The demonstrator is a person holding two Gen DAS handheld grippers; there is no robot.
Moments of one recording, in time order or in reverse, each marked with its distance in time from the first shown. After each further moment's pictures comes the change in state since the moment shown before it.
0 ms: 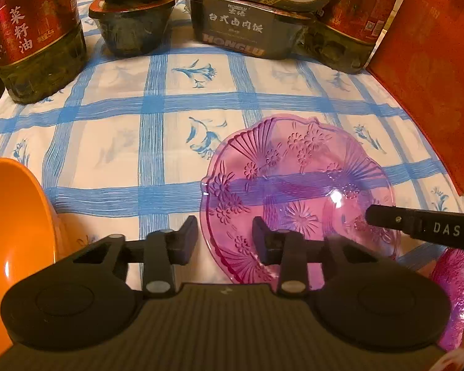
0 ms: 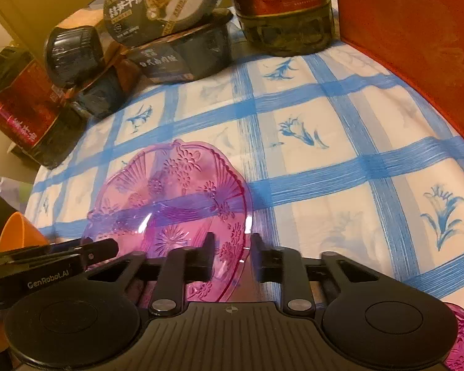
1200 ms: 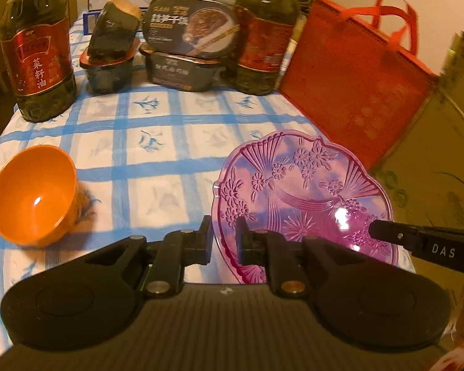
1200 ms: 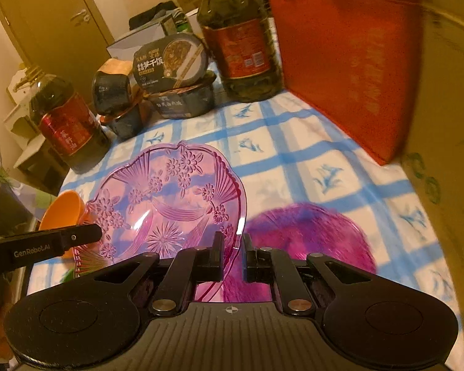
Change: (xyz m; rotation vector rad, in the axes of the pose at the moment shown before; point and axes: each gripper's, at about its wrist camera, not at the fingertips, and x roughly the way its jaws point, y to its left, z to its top) left arm -0.173 -0.065 -0.073 0.053 -0.114 -0.132; right arm -0.210 -0.002 -0.101 -0.003 -0.169 -0.054
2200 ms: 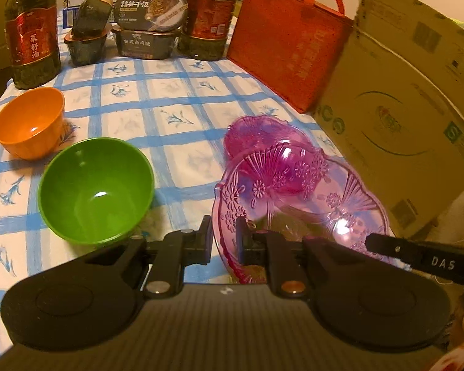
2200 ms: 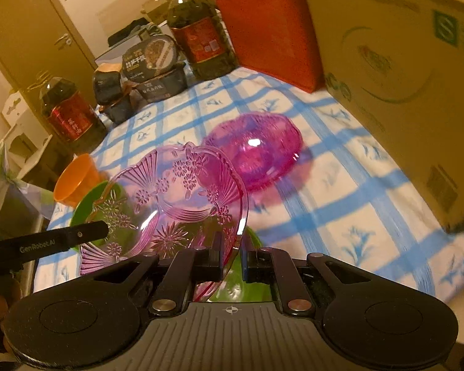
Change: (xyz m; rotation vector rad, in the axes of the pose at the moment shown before) left arm -0.090 -0.049 -0.141 0.073 -0.001 -0.097; right arm -0.123 -0.020 -0.162 0.154 -0.038 -0.025
